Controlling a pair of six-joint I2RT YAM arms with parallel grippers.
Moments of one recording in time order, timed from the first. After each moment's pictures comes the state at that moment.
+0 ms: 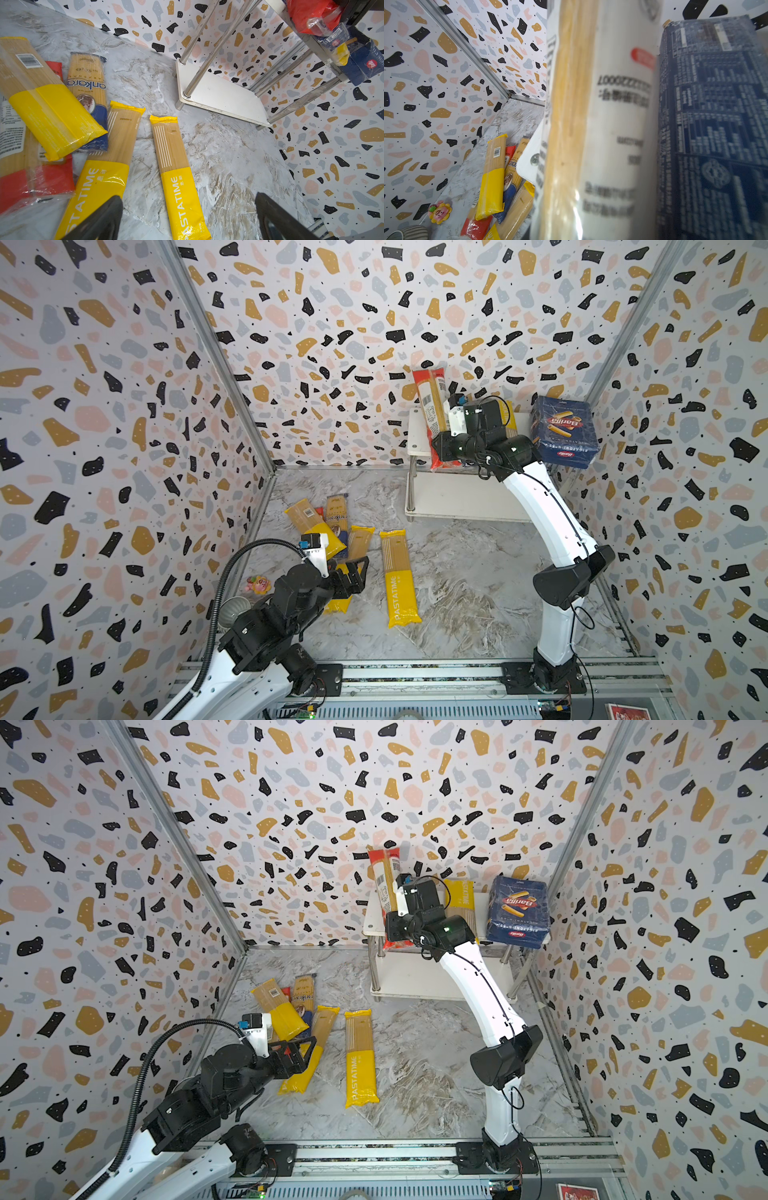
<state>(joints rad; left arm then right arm) -0.73 0.52 0.72 -0.64 -0.21 -0.68 0.54 1.94 2.36 -0.89 -0.03 0.23</state>
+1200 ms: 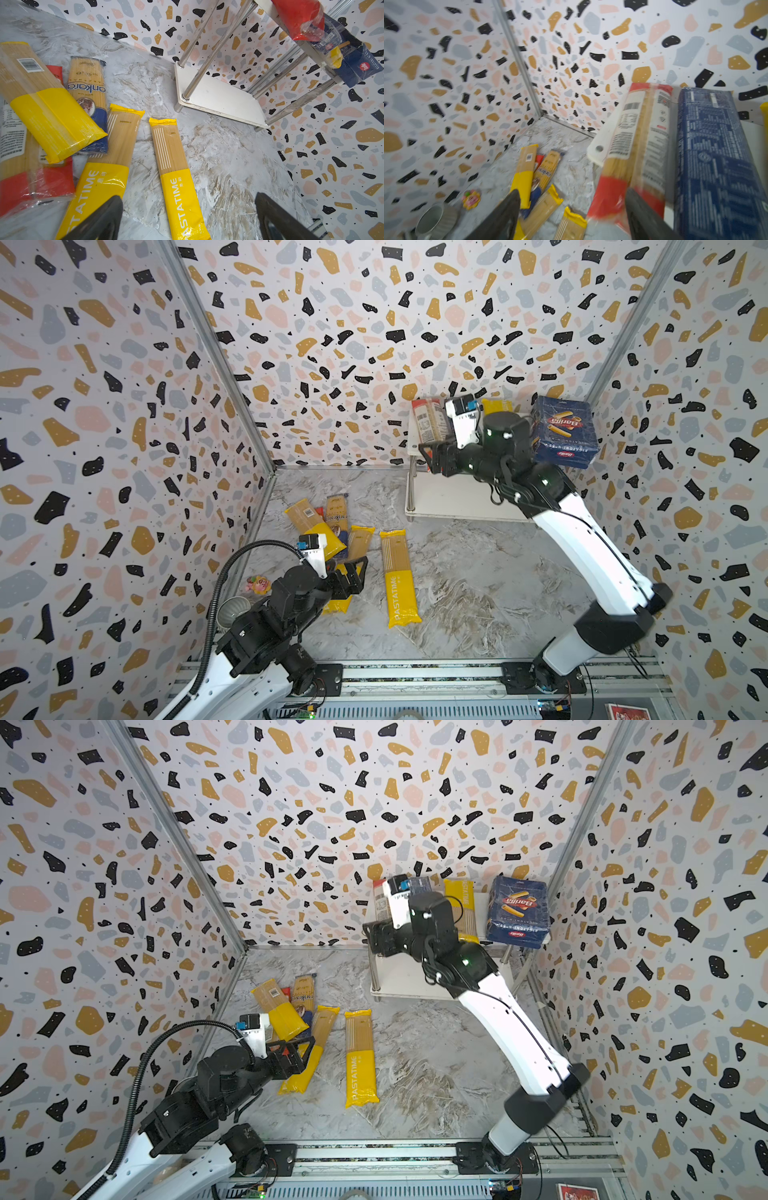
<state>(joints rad) -0.73 0.50 0.72 -0.64 -0.21 -0.67 0.76 1.46 1.88 -0.62 0.04 0.15</state>
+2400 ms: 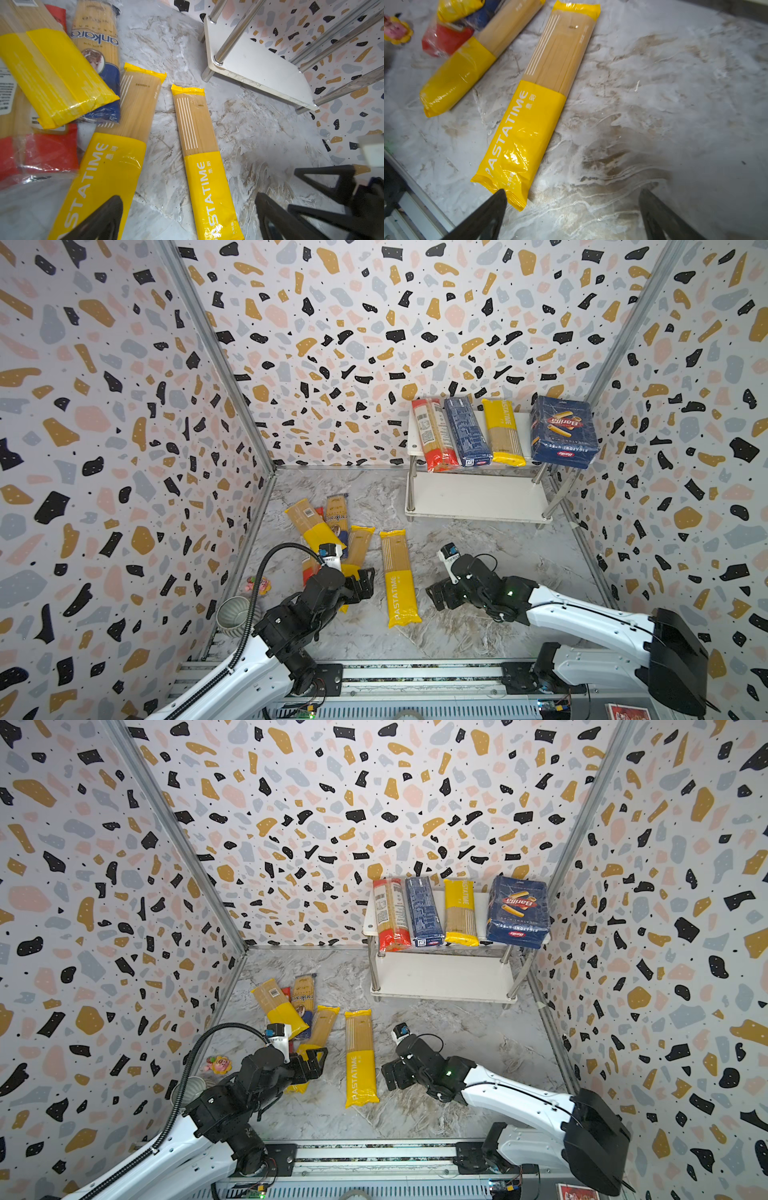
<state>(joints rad) -0.73 0.59 0.52 -0.51 -0.25 -0.71 0.99 1.22 0.70 -0.34 0.12 0.45</state>
